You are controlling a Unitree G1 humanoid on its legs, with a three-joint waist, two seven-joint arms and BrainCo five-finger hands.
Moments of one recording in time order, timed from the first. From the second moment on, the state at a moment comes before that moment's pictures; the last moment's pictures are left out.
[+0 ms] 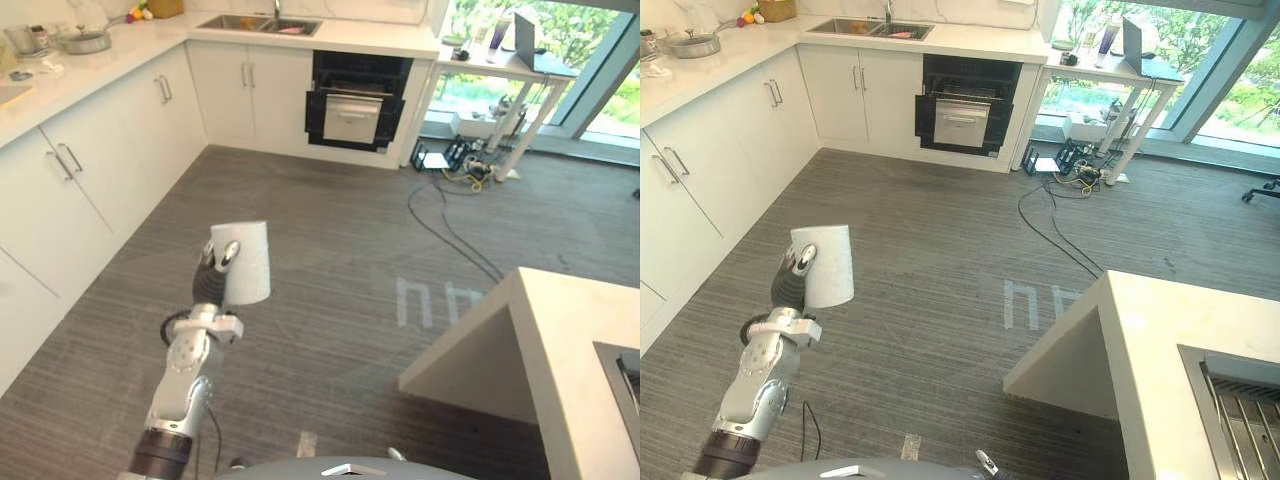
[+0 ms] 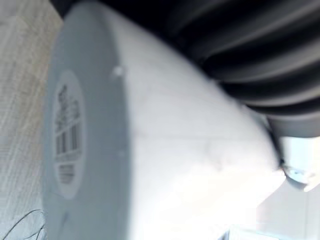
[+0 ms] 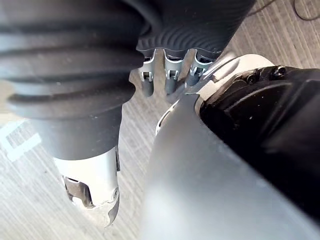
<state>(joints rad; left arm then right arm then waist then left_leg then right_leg) 0.03 0.14 -0.11 0.02 -0.39 -0.13 0.12 0.15 -0.11 -0.22 1.12 0.62 0.18 0.15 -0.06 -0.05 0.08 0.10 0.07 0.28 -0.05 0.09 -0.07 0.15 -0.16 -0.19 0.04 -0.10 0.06</state>
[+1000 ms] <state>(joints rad) 0.09 0.01 -0.21 -0.16 -0.34 -0.13 0.08 0.26 -0.06 -0.11 0.40 0.57 -0.14 0.05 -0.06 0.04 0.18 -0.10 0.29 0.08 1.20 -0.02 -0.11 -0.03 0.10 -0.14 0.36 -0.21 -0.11</state>
